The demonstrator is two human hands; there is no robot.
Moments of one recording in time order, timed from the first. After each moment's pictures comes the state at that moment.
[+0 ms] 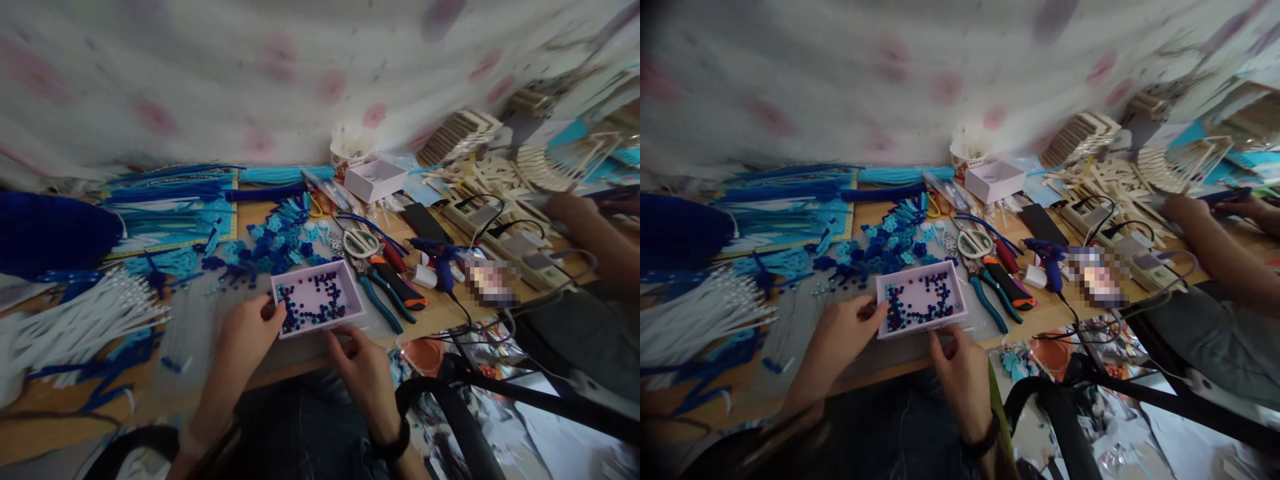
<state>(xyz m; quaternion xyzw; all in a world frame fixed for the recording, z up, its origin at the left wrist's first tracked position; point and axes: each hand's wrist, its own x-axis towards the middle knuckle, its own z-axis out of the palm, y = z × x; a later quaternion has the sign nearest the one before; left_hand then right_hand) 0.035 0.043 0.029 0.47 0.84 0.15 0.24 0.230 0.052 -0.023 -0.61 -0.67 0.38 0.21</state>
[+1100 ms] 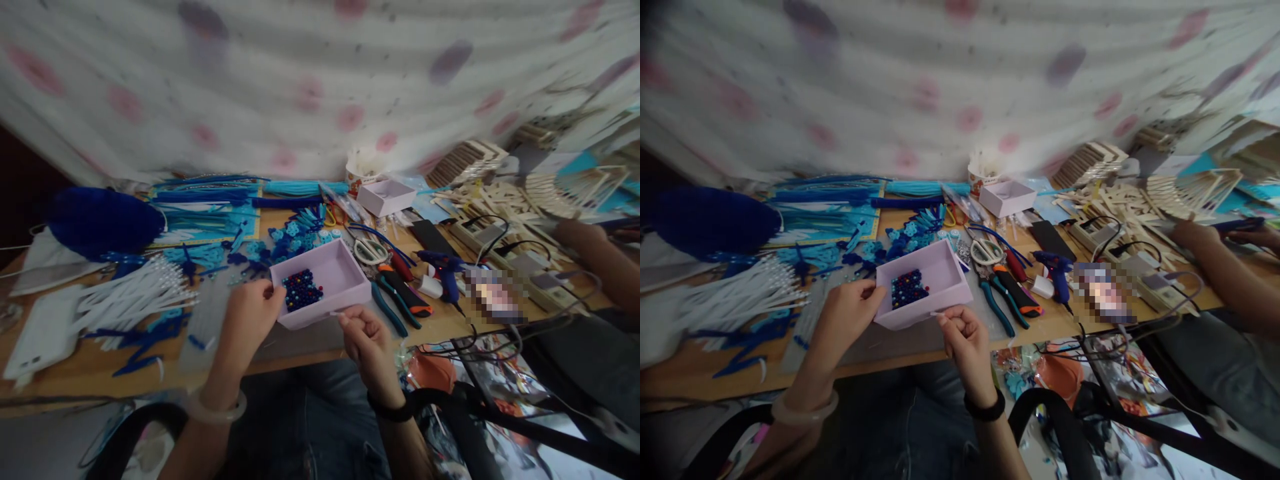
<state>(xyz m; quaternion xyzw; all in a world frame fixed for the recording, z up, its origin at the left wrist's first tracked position) 0.024 0.031 0.055 0.46 0.84 0.24 0.16 0.213 0.066 -0.004 -0.38 -0.46 0.69 0.41</state>
